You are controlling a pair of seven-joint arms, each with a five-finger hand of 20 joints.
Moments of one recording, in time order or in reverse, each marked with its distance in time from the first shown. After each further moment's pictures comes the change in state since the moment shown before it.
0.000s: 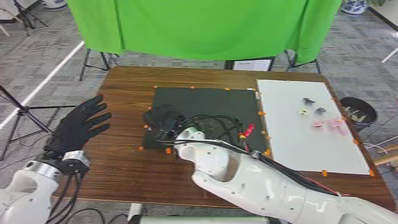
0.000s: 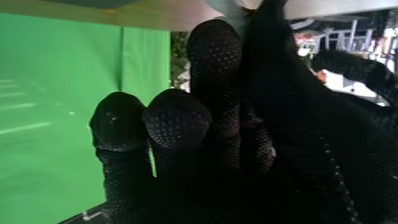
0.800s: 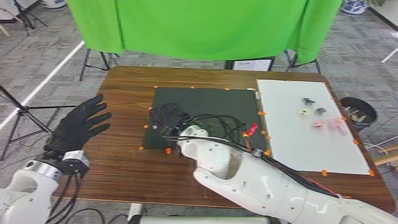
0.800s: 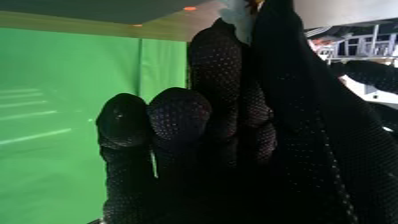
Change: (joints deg) left arm 0.0 0.3 0.1 0.1 0.0 0.1 0.2; right arm -1.1 -0.2 2.4 0.1 1.0 -2.0 1.7
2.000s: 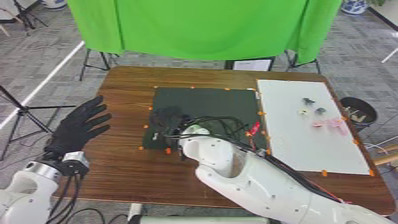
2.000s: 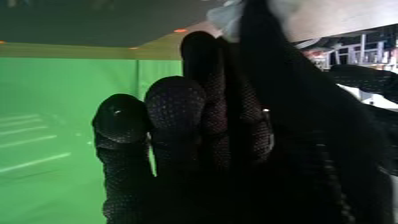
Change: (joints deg) left arm 0.5 -0.1 -0.3 0.0 0.0 0.0 -0.2; right arm -2.5 0.2 4.2 -3.0 2.1 -7.8 -2.2
